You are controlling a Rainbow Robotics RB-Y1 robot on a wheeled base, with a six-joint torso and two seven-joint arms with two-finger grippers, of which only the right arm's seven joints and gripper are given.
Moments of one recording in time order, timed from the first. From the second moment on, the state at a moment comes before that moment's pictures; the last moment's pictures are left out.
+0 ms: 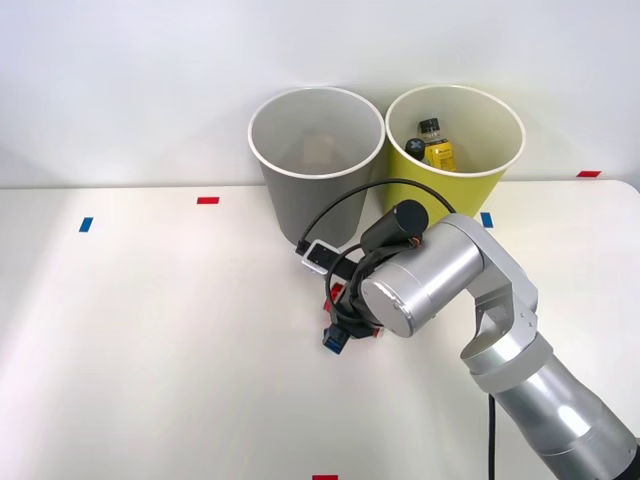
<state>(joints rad) -0.48 -0.21 0.50 -1.75 -0.31 1.43 1.91</state>
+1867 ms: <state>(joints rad) -0.48 -0.20 0.28 -1.83 -0.59 1.37 1.96</state>
